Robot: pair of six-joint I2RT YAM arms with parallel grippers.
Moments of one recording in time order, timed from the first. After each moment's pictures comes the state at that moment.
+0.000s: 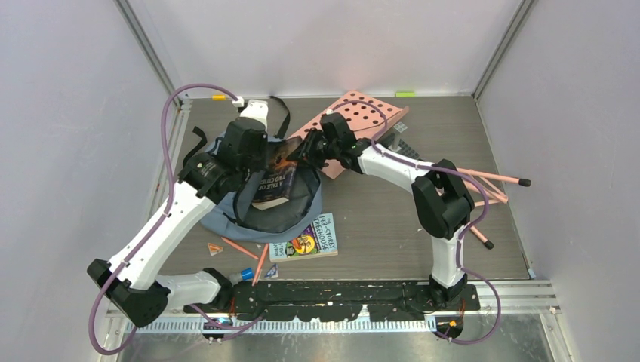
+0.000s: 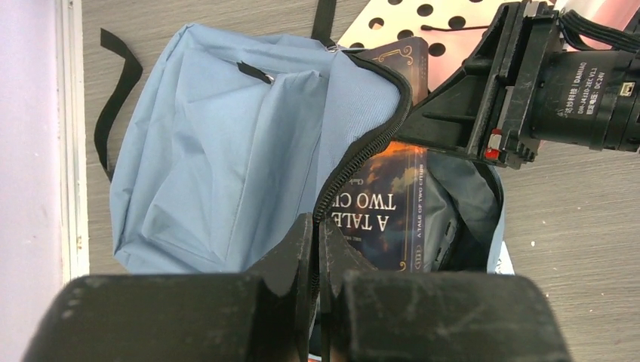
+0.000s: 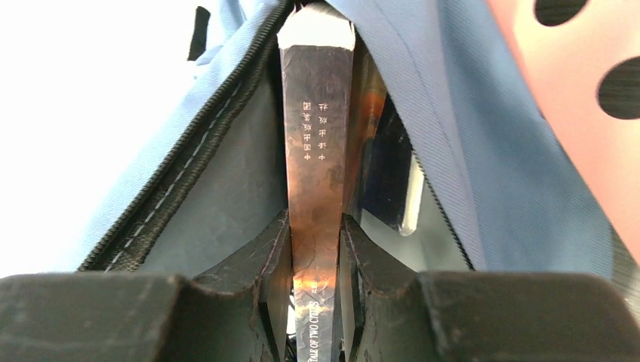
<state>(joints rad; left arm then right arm) -0.63 1.20 1.39 -0.82 -0.48 -0.22 0.67 1.96 1.48 -0.10 -0.32 1.12</state>
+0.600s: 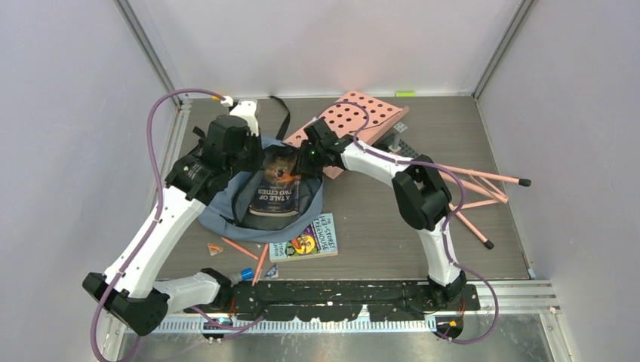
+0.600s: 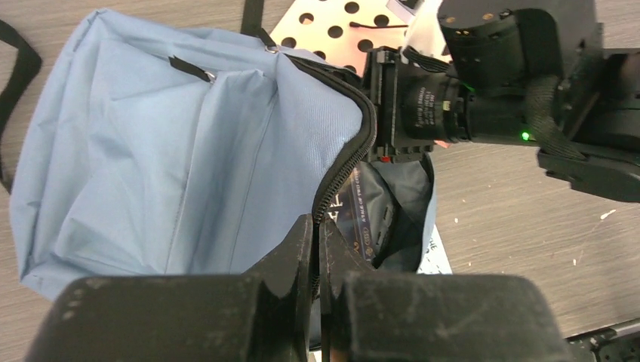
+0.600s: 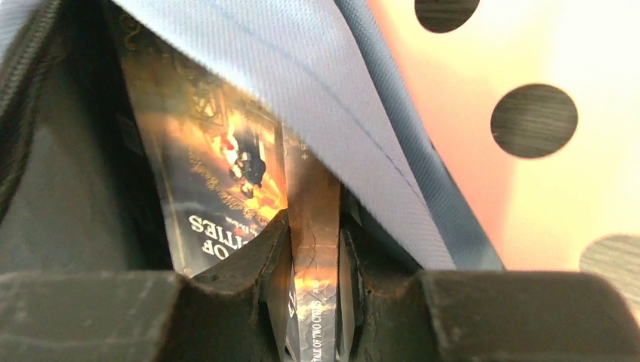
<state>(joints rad) -0.53 1.15 1.38 -0.80 -0.21 -0.27 0.71 2.11 1.67 -0.39 -0.18 0.88</state>
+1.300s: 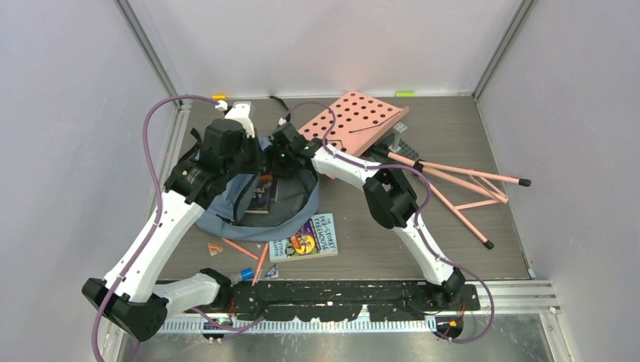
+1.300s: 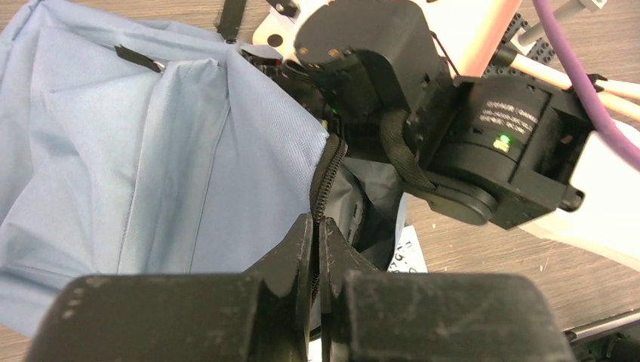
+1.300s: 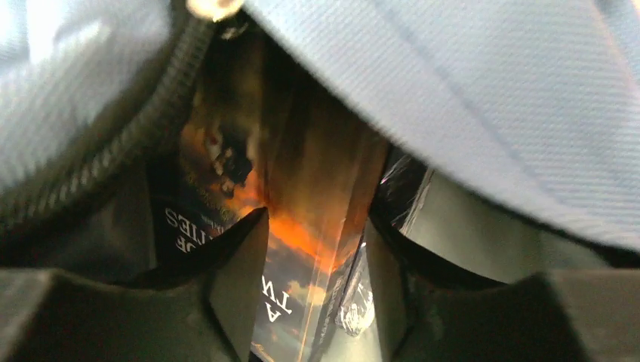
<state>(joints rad) -0.49 1.11 1.30 -0.73 -0.13 -0.34 0.83 2.43 2.10 -0.43 -0.15 0.86</state>
